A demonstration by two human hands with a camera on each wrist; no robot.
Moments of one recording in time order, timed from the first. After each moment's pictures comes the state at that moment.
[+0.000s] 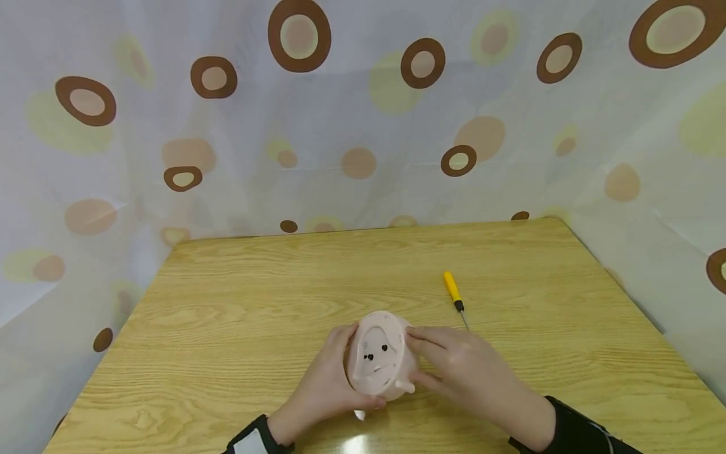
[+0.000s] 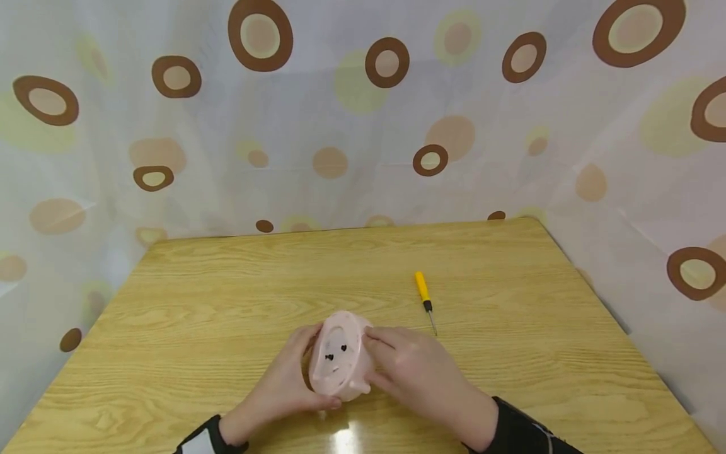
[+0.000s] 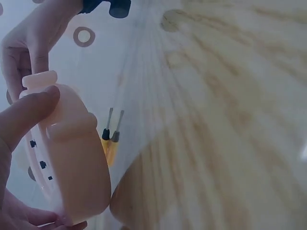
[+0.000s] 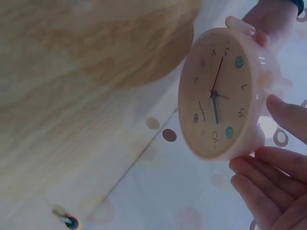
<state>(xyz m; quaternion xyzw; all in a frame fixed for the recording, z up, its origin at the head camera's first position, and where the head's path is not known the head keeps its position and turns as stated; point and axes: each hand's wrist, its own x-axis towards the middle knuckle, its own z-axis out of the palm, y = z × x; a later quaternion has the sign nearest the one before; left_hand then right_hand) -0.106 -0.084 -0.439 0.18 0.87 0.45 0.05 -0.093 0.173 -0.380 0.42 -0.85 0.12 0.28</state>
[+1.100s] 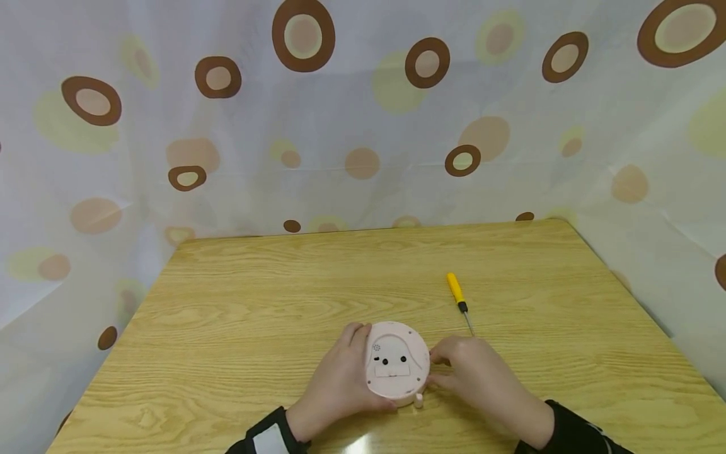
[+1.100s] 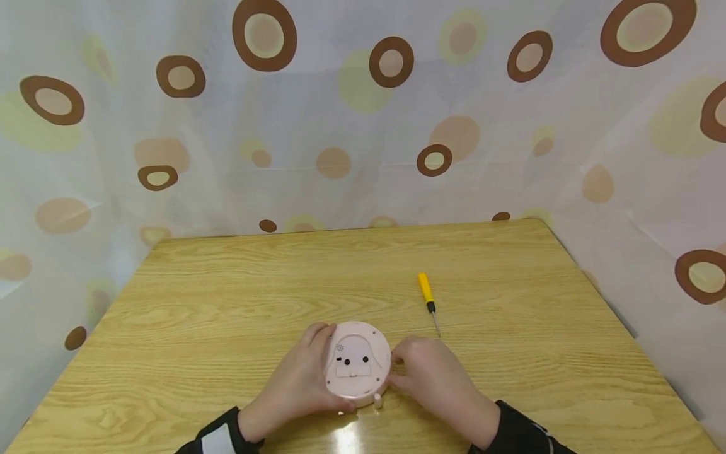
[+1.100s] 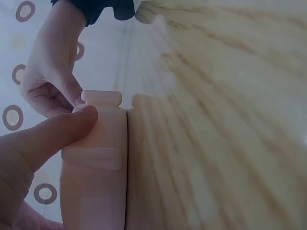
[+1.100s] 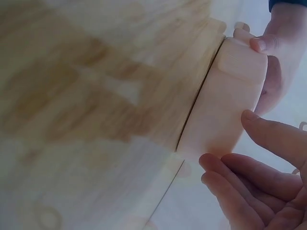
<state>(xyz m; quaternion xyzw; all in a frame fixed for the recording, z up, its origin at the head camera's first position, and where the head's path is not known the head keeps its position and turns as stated) -0.110 -0.064 -0.435 0.21 0.93 0.29 0.00 -0.098 0.180 -0.402 0.23 -0.95 0.21 0.04</state>
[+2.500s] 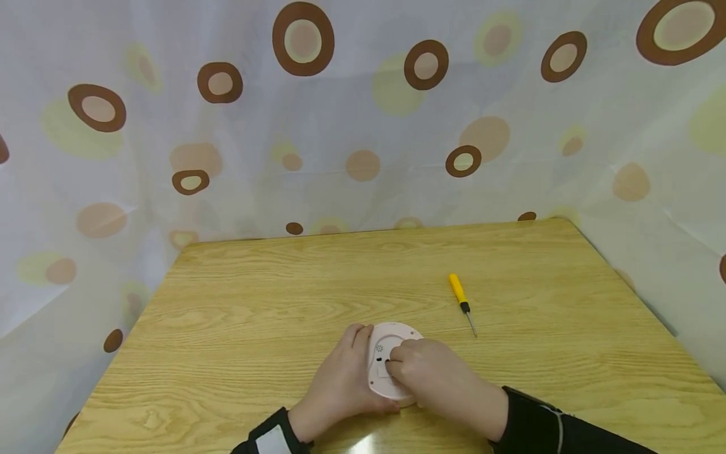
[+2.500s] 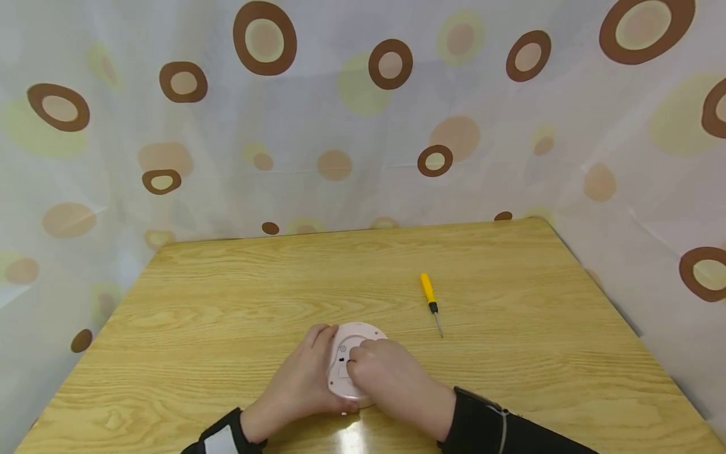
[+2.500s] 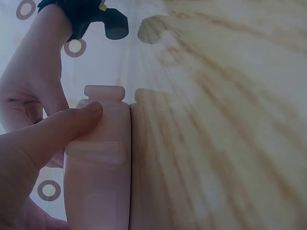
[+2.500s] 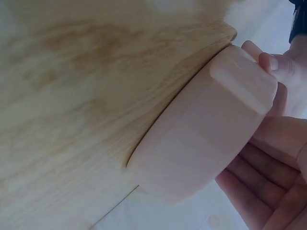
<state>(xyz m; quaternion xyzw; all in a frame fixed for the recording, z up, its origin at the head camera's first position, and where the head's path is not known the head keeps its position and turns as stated) -0.110 -0.065 -0.435 0.22 0.94 0.24 0.00 -0.103 0.131 -0.395 0.46 -0.87 -0.02 0.15</state>
